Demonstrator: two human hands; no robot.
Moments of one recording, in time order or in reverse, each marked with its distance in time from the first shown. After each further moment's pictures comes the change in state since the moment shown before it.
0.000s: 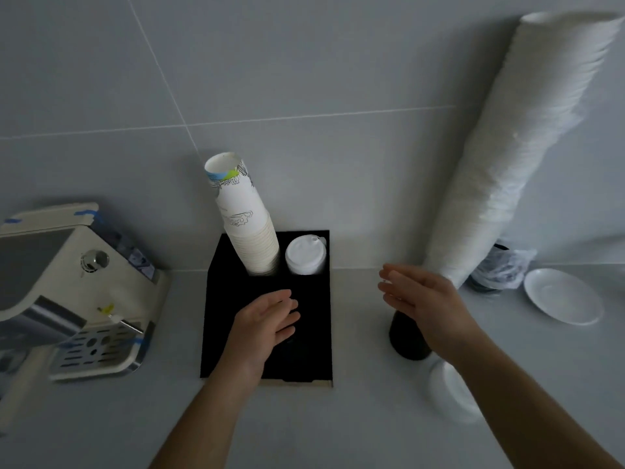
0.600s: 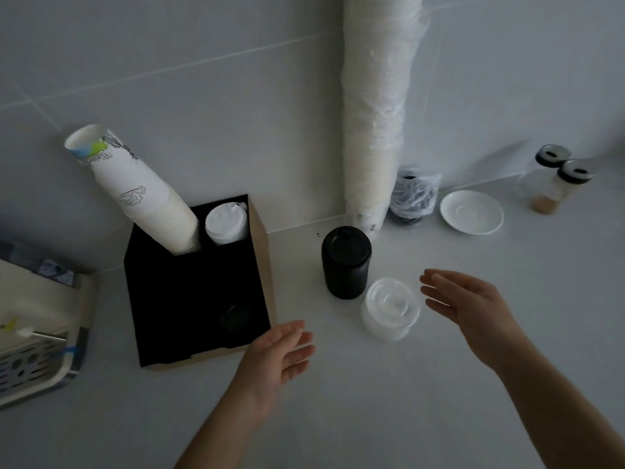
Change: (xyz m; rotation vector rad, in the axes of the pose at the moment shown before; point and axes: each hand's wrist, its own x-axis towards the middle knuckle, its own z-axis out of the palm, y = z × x) left_hand -0.061 -0.092 0.086 0.043 -0.177 -0.312; right_hand -0.091 0.070 -0.157 0.084 0.372 0.085
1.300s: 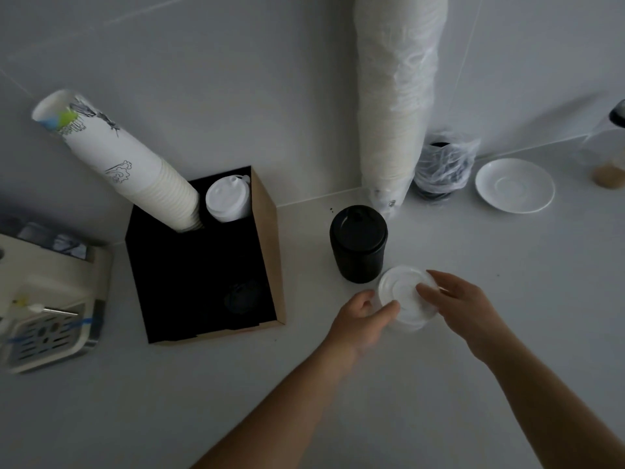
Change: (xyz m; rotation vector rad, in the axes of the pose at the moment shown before) left_hand 0.061 -0.022 0.107 0.422 -0.100 -0.092; right_hand 0.057 0.064 0.000 -0.318 -0.111 0.122
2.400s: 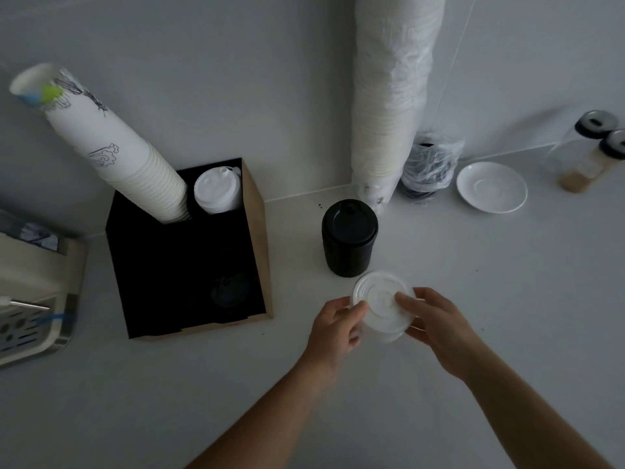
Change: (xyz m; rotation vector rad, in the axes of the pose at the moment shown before) left_hand -0.006 -0.034 -0.014 -0.401 -0.062 0.019; right_hand -0.040 -0.005 0.023 0.243 -0.081 0.146
